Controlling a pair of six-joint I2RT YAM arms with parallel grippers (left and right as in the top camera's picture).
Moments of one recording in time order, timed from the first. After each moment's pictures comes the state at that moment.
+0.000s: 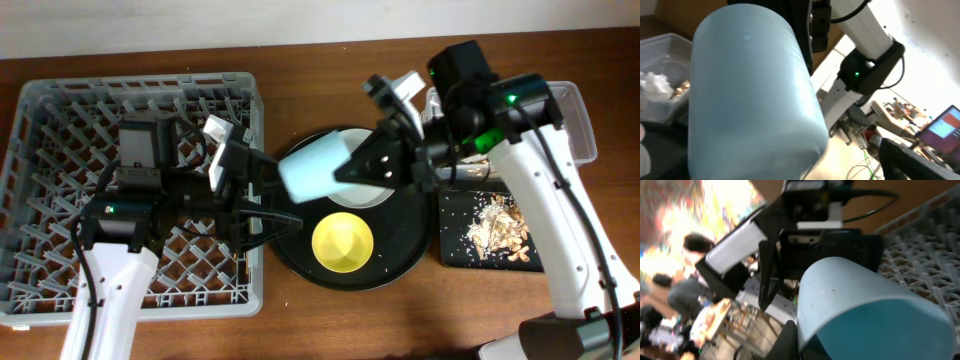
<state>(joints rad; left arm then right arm) -0.12 1.26 1.23 -0.74 1.51 0.21 0.23 1.65 1.81 -1.50 -1.49 -0.68</state>
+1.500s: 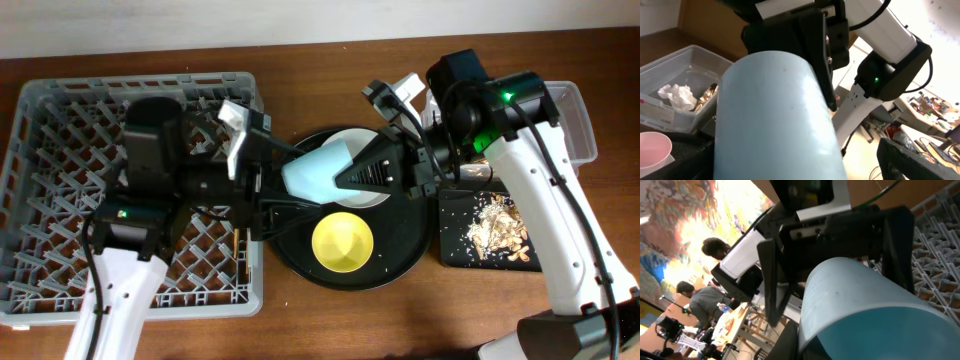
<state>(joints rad) -0.21 1.25 1.23 -0.46 1.37 -0.02 0.26 1.66 1.81 -1.62 -1.53 -0.71</state>
